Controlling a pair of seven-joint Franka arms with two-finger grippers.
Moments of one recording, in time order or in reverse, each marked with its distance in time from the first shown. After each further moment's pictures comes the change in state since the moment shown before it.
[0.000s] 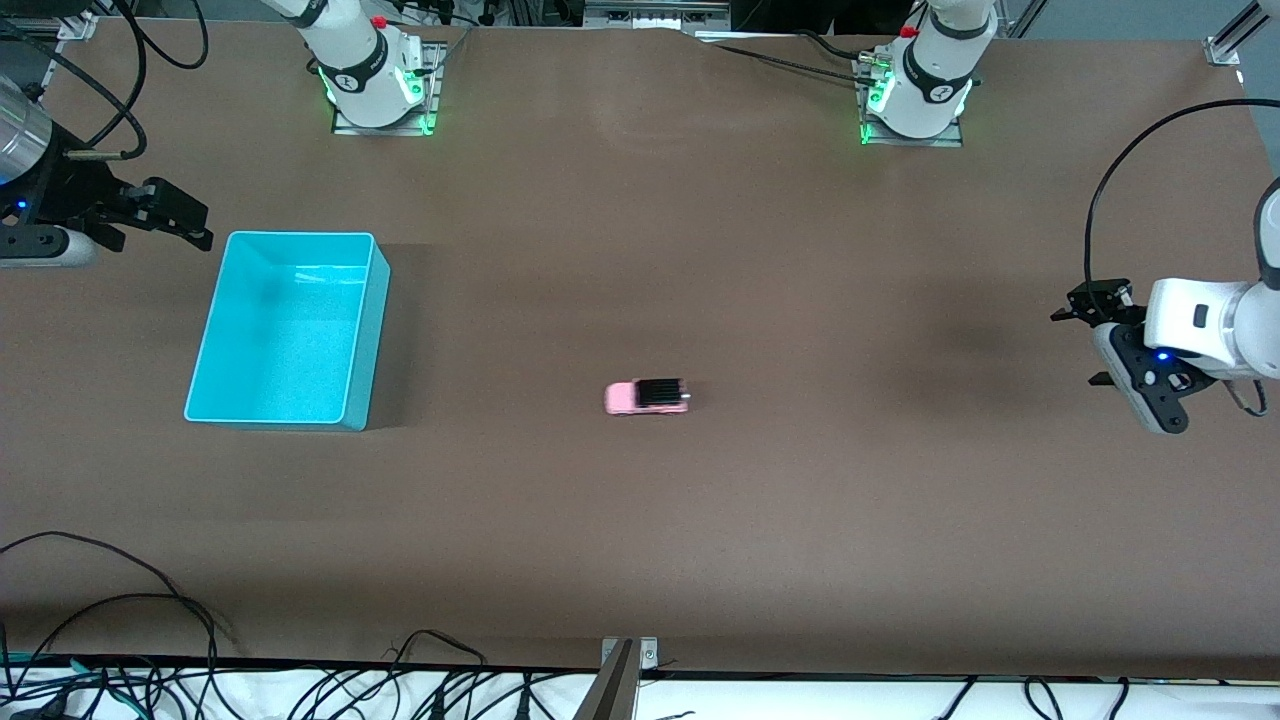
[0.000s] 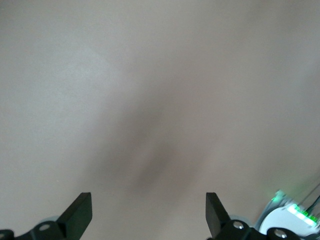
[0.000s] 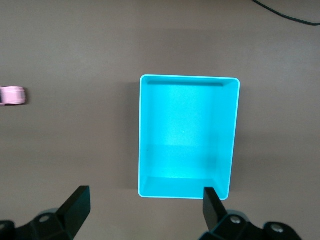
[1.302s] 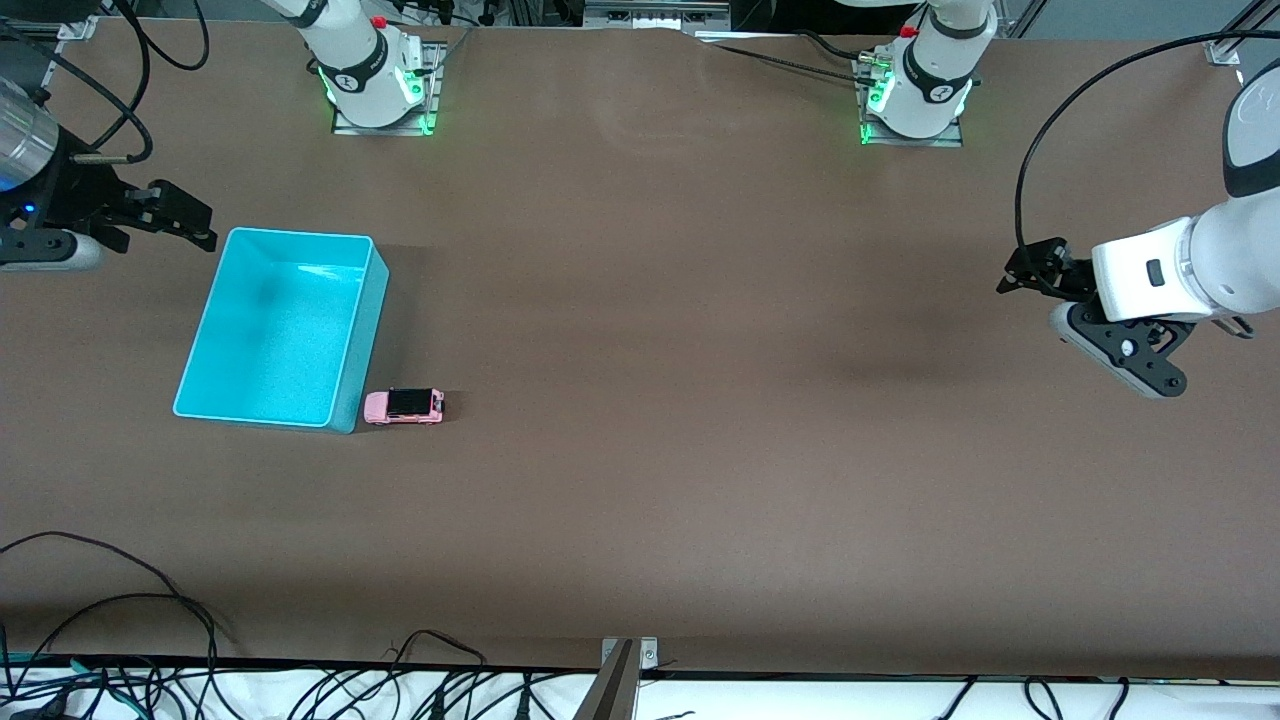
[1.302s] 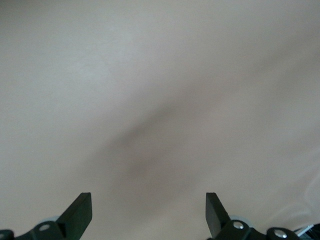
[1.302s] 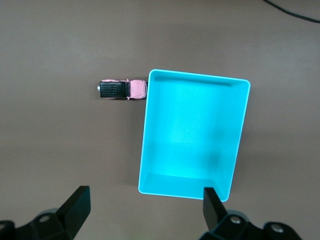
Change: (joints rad) left arm -0.048 -0.090 -0.112 0.037 0.001 -0.059 -0.521; right arm 0.004 0.020 0.002 -0.001 0.000 -0.005 -0.019
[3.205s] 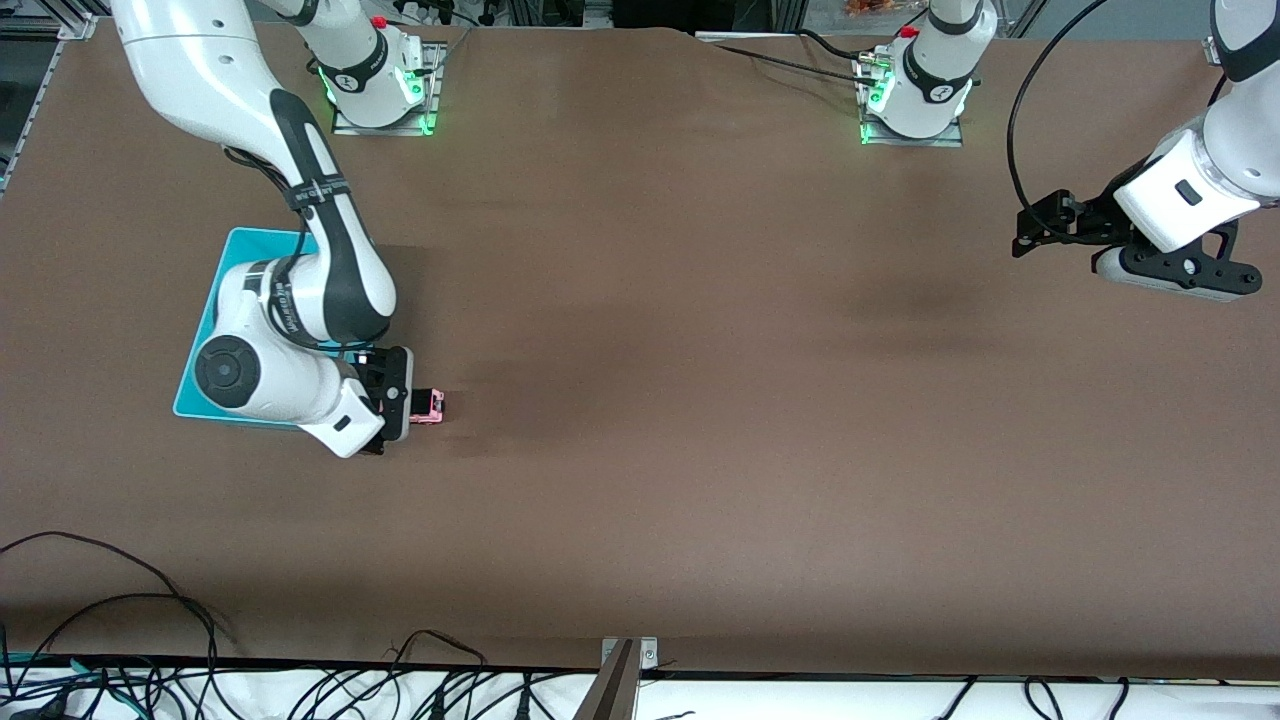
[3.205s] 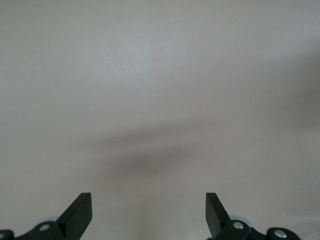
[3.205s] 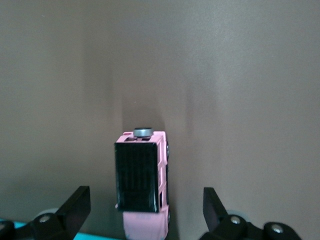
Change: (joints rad) left arm -0.443 -0.345 0.569 -0.353 -0.130 0.164 -0.287; right arm 0.057 0.591 0.069 -0.029 0.183 0.557 -1.487
